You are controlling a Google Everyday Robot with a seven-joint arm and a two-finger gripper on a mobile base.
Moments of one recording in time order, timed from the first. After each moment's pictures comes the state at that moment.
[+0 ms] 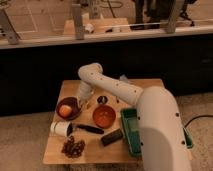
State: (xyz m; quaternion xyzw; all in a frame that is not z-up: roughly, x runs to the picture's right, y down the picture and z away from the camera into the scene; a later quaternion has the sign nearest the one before) arm -0.145 0.099 0.872 -0.16 -0.41 -0.63 0.64
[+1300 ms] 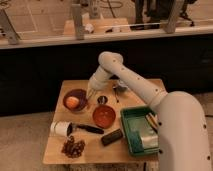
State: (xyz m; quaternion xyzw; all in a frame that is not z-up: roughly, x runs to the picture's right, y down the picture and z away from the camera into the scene) arm -0.075 0.037 0.816 -0.11 -0.46 -0.55 0.68
